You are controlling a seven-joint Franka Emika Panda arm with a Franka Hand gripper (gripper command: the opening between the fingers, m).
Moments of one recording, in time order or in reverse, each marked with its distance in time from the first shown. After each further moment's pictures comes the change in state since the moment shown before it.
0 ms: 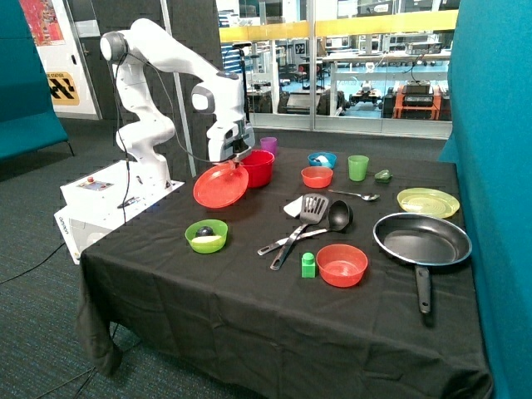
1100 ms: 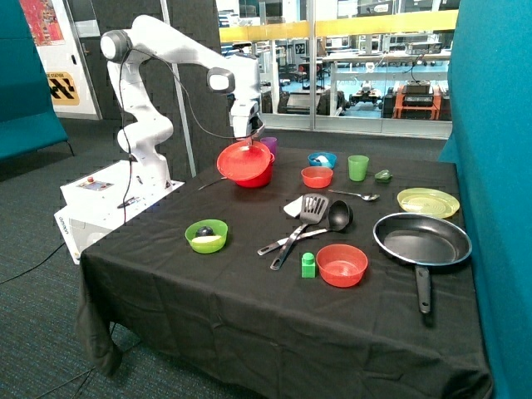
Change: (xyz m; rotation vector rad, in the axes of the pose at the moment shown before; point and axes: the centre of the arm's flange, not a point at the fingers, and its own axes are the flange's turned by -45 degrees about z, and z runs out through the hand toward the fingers) arm -0.012 -0.120 -0.038 0.000 0.003 -0.266
